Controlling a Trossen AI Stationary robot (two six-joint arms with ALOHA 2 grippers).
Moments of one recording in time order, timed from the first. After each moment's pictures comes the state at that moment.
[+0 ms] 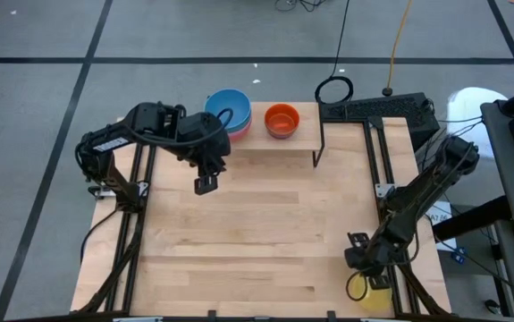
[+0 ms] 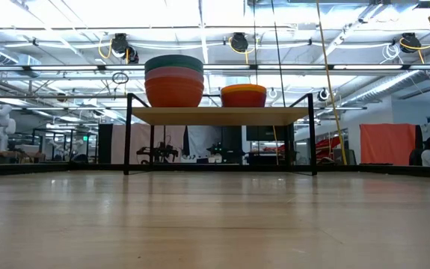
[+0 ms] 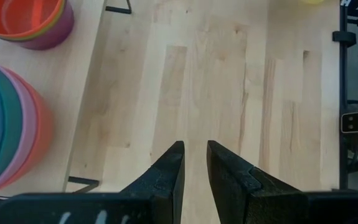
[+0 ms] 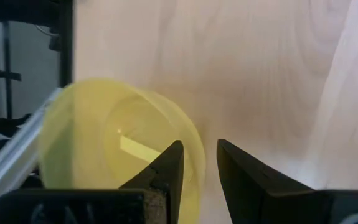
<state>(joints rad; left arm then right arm) 0.02 1.68 2.21 -1.55 0.01 -0.12 0.90 1.22 0.54 -0.44 -0.21 0.84</state>
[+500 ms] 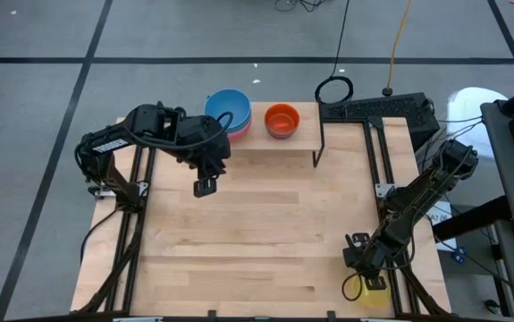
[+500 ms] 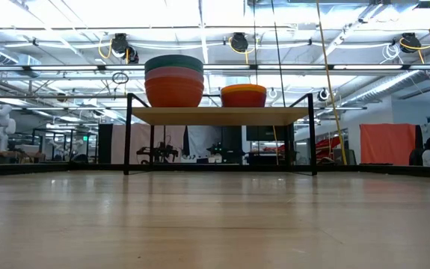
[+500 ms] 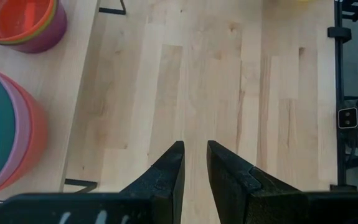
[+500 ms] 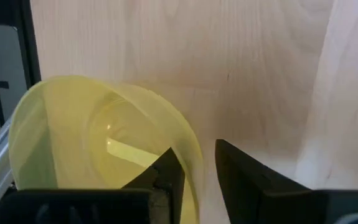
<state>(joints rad) 0.00 1.68 2.21 -1.55 0.01 -0.11 0.90 1.29 0.54 -0.44 -0.21 0.92</state>
